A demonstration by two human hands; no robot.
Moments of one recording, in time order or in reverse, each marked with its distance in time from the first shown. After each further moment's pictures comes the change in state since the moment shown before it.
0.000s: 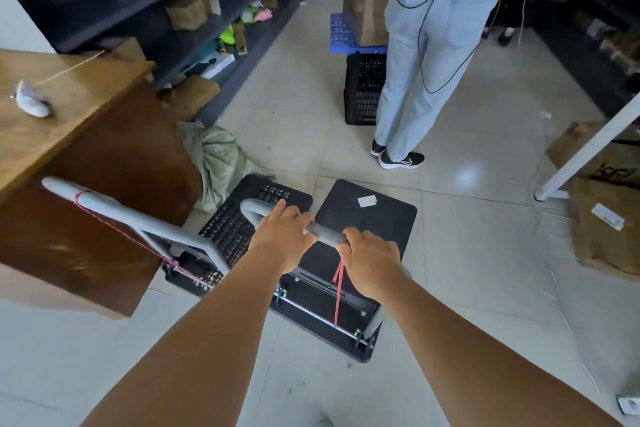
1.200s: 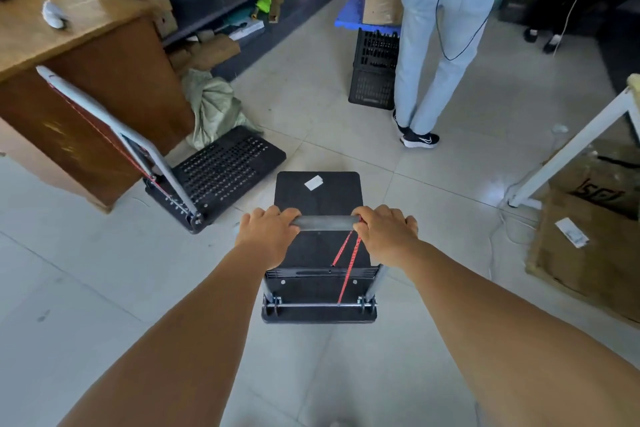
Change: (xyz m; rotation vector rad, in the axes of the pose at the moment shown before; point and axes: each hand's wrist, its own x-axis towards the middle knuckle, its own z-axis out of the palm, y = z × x) left_hand -0.098 0.362 0.088 0.048 0.040 -0.311; right_hand -0.156 0.351 -0.061 -0.088 -0.181 -0.152
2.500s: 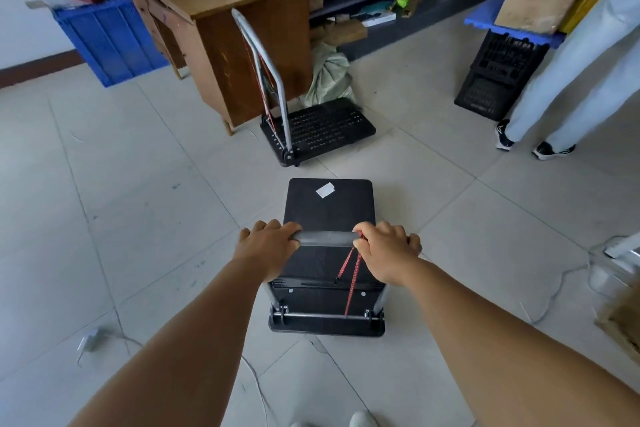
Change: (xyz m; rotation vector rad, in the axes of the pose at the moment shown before) left_hand -0.295 0.065 0.086 -0.258 0.015 -0.423; right_hand -0.213 -0.005 0.078 -0.074 -0.155 -0.387
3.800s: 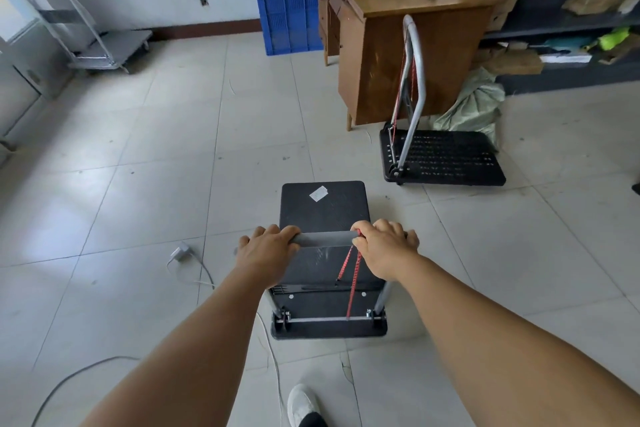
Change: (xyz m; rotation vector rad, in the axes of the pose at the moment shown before) left_hand -0.046 -0.102 0.010 -0.264 0.095 -0.558; right_hand 0.090 -0.141 0.002 -0.250 -0.136 -0.467
